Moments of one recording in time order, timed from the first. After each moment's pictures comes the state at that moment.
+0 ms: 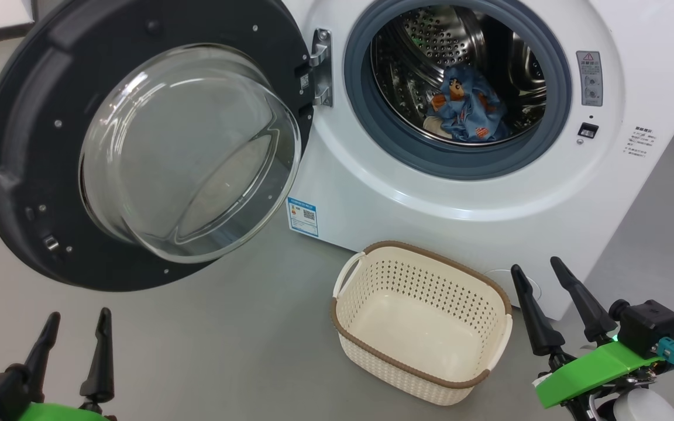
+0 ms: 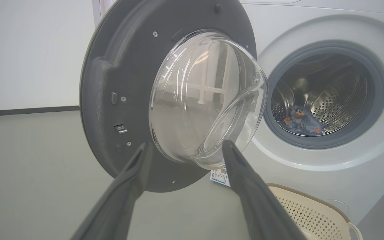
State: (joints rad) left arm -0.08 0.33 -0.10 0.29 -0.49 -0.02 -0.23; right arm -0.11 -0.23 0.23 0.24 0.47 0.13 -0.25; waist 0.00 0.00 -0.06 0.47
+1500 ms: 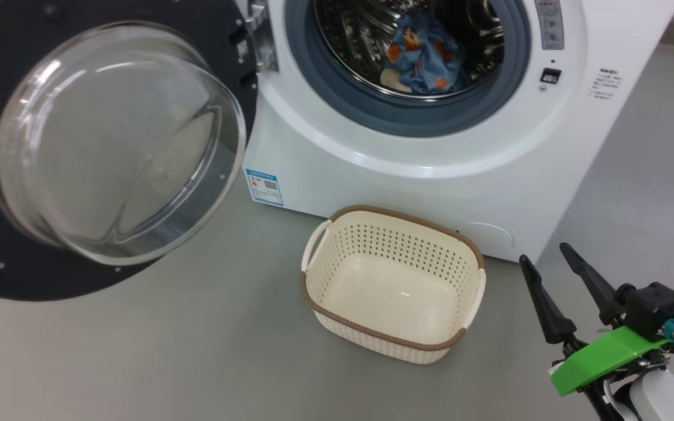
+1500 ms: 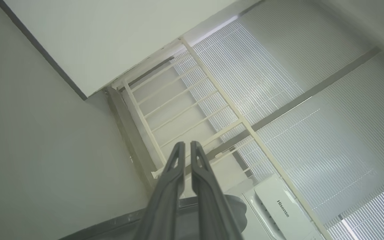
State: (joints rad) left arm -0.71 0.61 0.32 0.72 -1.45 -0.12 0.13; right arm -0.16 -0.31 0.27 0.25 0.44 0.13 -0.24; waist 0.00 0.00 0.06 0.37
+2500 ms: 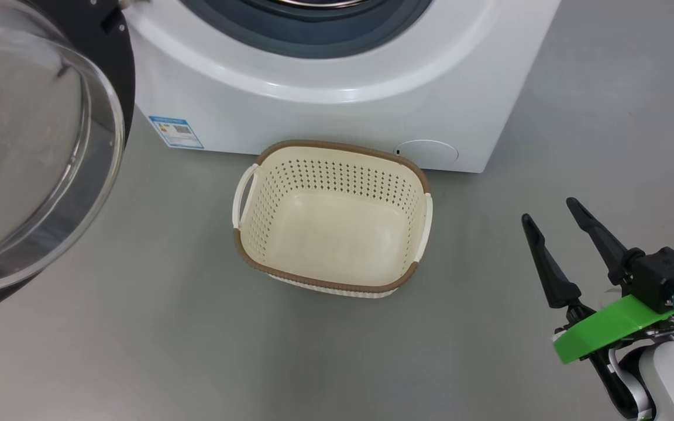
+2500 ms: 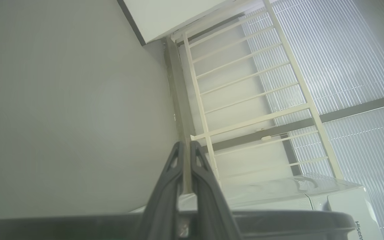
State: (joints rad) left arm -0.94 0.77 0.39 1.23 -1.52 -0.12 0.26; right arm -0.20 -0.30 0.19 0.11 0.32 0.13 -0.14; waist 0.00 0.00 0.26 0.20
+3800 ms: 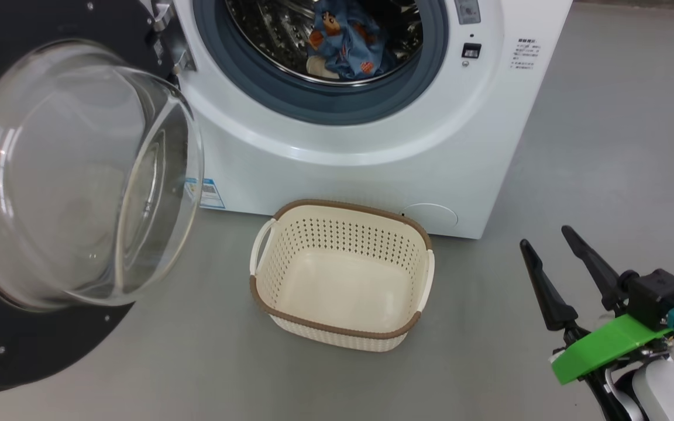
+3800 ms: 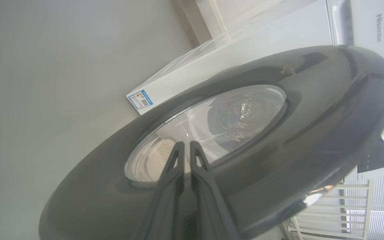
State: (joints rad) left arm -0.69 0.76 0.17 0.90 -1.49 -0.12 0.95; right arm -0.19 -0.30 0.23 0.20 0.39 0.13 -0.20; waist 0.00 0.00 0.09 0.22
